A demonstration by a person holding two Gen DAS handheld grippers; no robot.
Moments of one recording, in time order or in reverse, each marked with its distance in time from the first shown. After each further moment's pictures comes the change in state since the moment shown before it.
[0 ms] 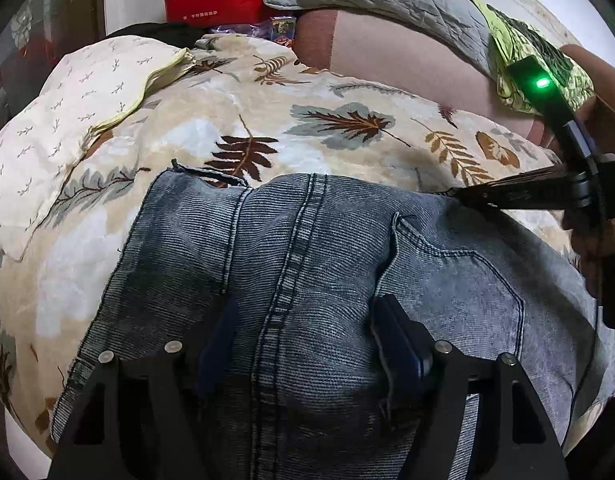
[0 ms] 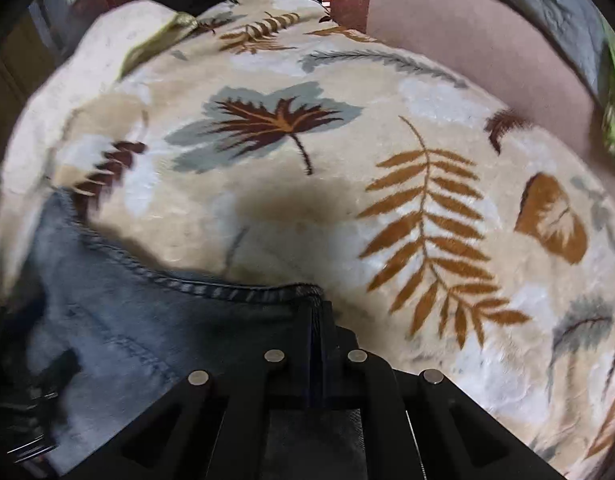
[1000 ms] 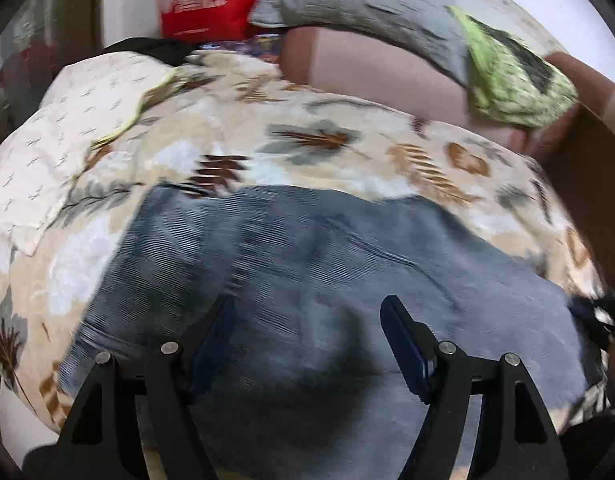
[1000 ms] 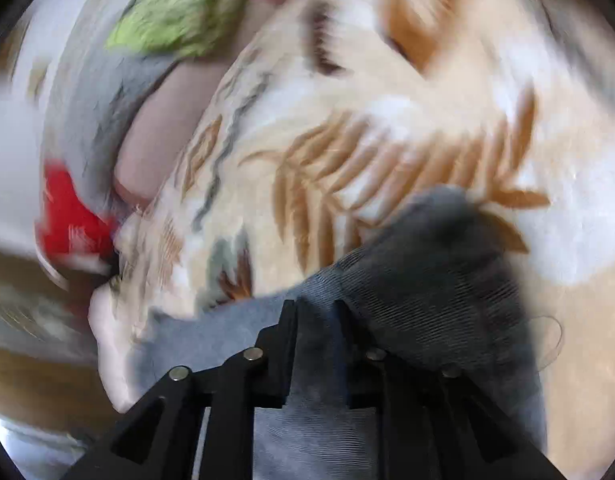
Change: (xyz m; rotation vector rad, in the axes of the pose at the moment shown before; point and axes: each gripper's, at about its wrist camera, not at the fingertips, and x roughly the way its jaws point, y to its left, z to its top) left arm -0.045 -0.039 -0.006 0.007 -0.018 -0.052; right arm -0.061 -0.275 -0.348 1.226 -0.291 0.493
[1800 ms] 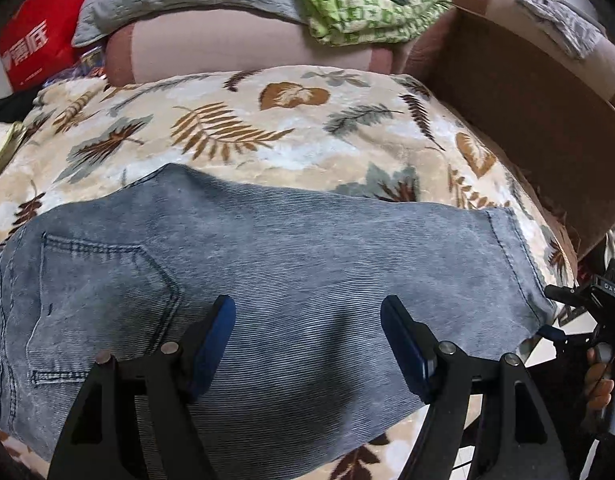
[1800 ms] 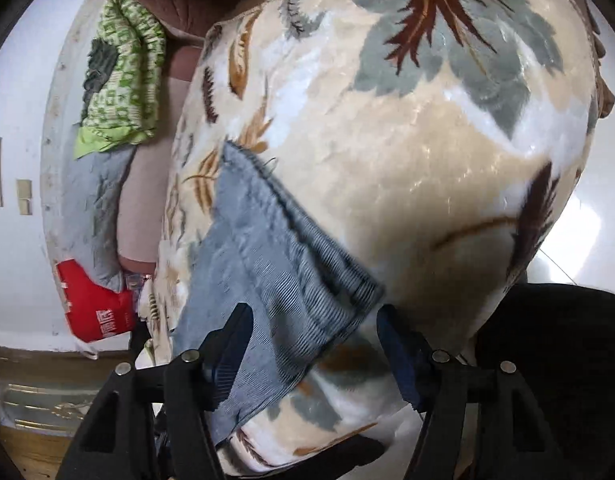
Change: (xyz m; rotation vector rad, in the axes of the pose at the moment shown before) left arm 0.017 -0.164 -0.019 0.282 0.117 -0.250; right arm -0.091 -0.075 -0.100 0.263 -0.156 -0.077
